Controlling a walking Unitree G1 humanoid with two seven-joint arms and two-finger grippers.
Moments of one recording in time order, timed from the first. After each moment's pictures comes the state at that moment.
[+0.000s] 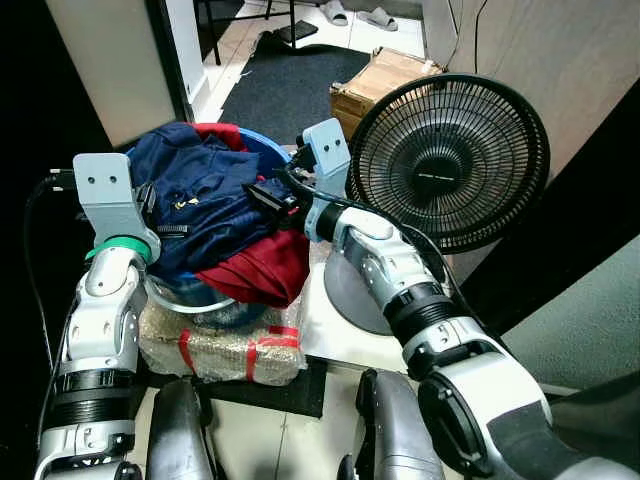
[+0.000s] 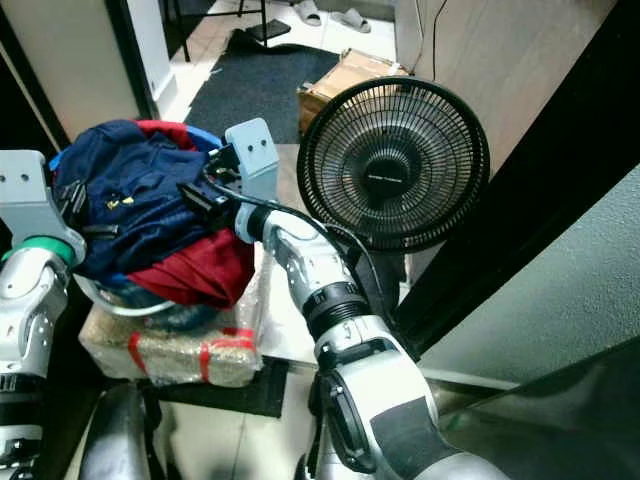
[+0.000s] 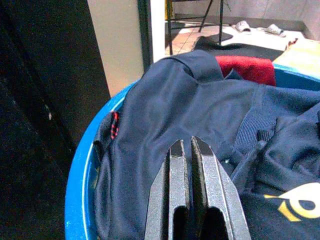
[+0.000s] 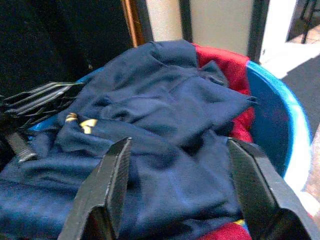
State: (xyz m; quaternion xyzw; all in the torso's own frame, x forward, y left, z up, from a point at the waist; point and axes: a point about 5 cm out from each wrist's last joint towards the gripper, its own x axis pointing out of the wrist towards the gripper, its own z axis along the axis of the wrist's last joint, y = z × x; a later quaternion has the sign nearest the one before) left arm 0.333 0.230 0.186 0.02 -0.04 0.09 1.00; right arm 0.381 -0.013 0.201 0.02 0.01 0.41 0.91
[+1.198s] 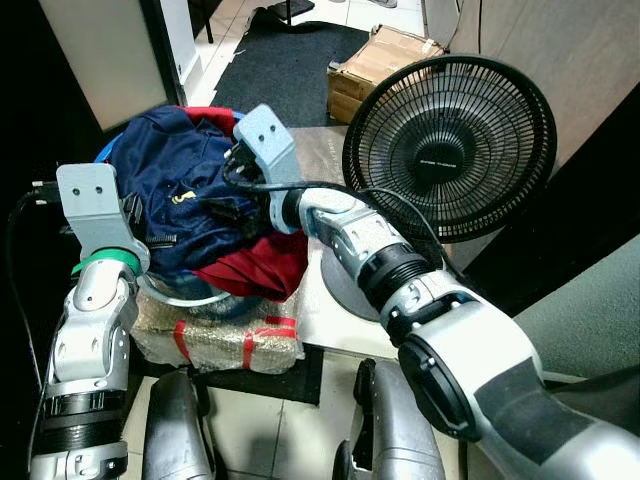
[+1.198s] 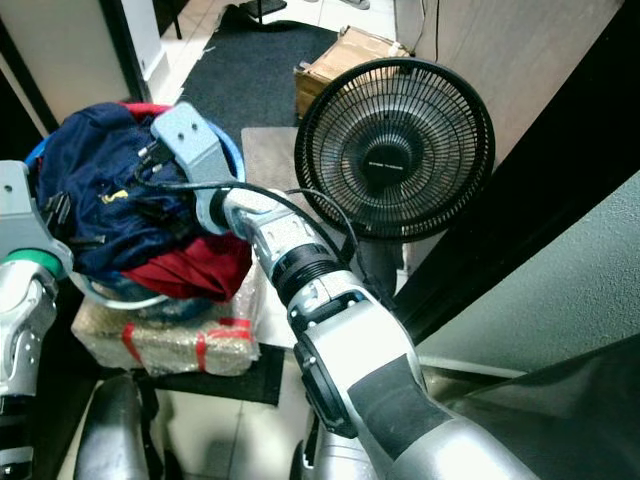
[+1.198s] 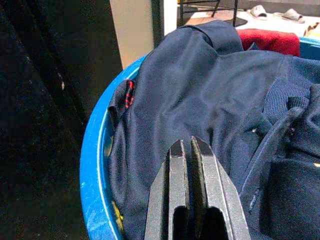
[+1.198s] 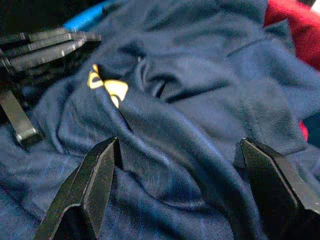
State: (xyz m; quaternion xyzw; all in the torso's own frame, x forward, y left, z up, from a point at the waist) left arm 0.315 0.236 0.187 0.02 -0.04 0.12 0.99; right arm 0.373 0.039 0.211 -0.11 0.06 0.46 0.88
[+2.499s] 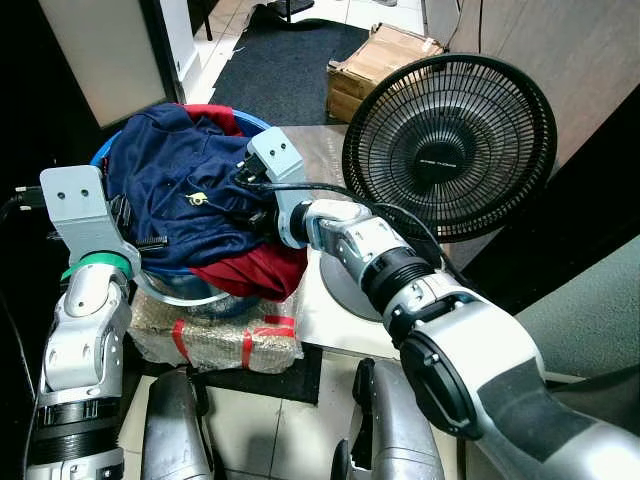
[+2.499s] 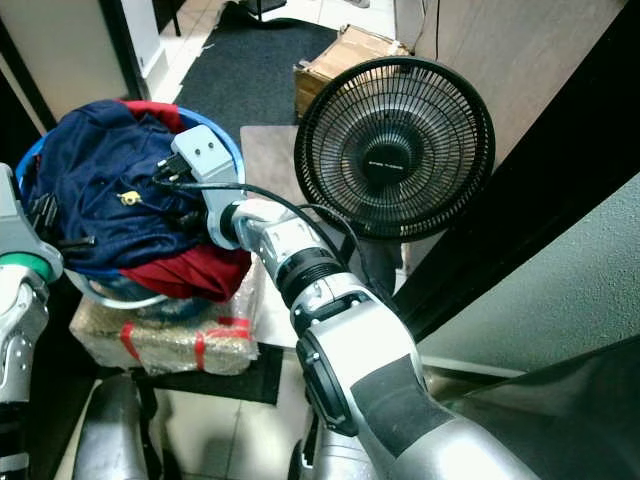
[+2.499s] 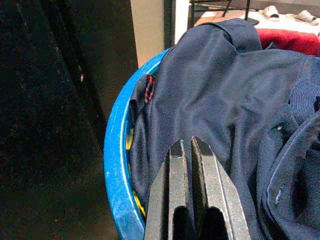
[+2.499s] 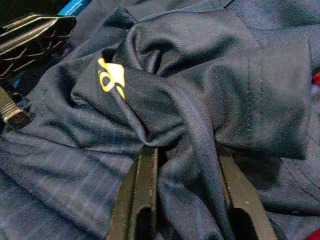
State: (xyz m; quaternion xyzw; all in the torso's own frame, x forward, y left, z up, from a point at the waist) left arm 0.309 0.243 0.187 0.01 -0.03 0.14 0.99; right arm 0.374 0.030 0.198 -0.03 0.13 0.47 0.87
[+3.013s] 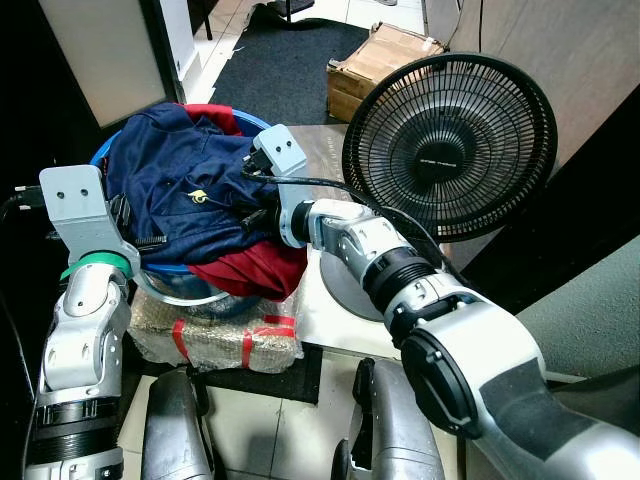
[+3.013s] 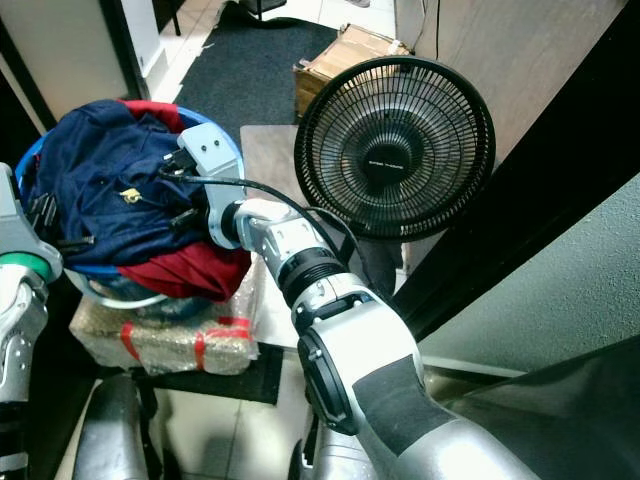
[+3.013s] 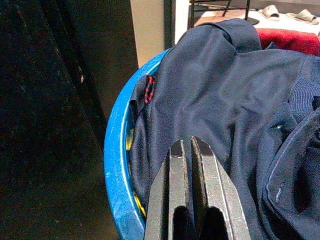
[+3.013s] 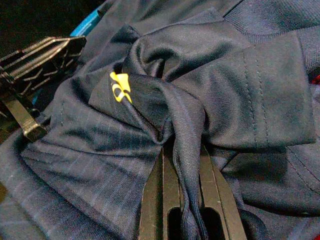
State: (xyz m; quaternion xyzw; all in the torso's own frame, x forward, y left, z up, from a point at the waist) left arm 0.309 0.244 0.187 0.02 -0.04 0.14 0.99; right arm 0.374 0.028 0.199 0.02 0.13 0.48 0.87
